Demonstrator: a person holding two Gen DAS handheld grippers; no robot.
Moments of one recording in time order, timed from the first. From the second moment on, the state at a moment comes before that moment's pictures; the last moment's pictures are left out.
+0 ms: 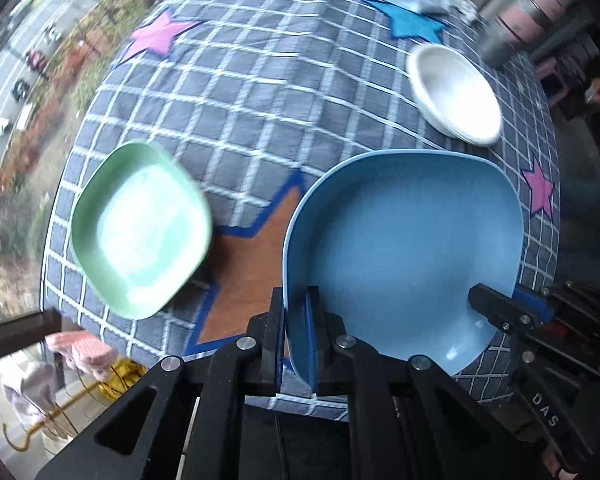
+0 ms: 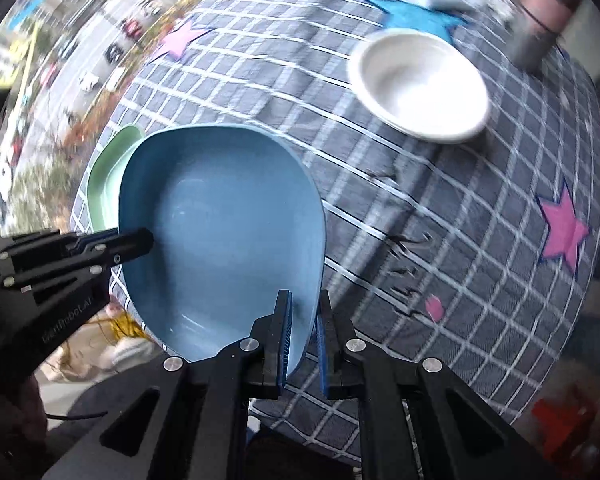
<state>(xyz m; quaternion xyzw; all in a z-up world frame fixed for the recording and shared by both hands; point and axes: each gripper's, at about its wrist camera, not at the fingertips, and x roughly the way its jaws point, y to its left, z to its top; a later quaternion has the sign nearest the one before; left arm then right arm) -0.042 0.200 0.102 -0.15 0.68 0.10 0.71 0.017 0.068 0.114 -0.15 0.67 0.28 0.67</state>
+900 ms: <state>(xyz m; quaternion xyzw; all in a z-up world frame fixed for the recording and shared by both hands) -0.108 0.369 0.095 -0.28 0.66 0.20 0.67 -0.020 0.276 0.117 -0.29 0.63 0.36 0.63</state>
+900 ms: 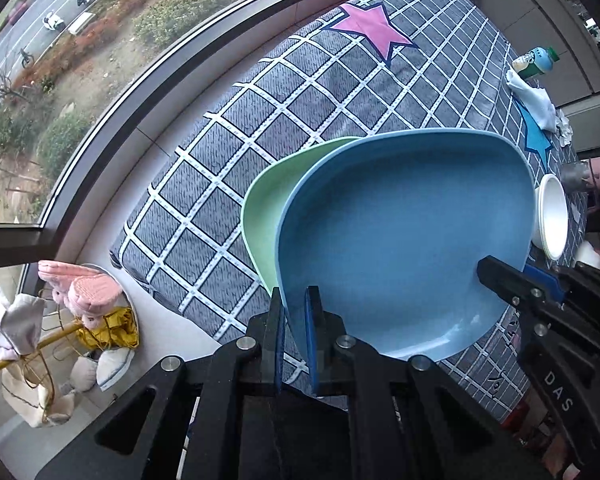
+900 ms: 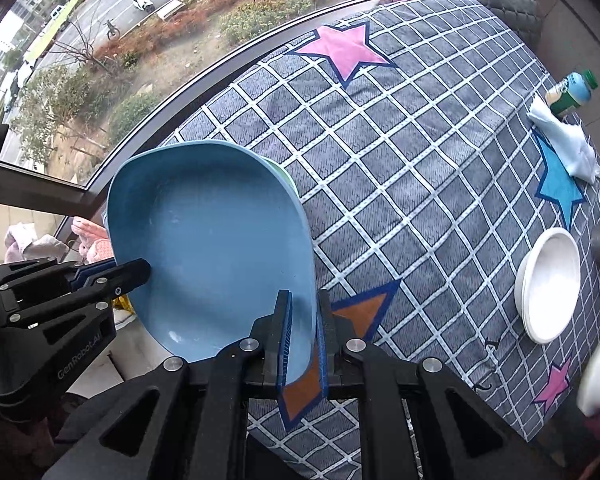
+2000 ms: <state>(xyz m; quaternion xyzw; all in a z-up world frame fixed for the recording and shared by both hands) -0.101 0.379 0.078 -0.27 0.67 0.20 0.66 -0.008 0.290 0.098 -0.29 0.65 0.35 0.62</state>
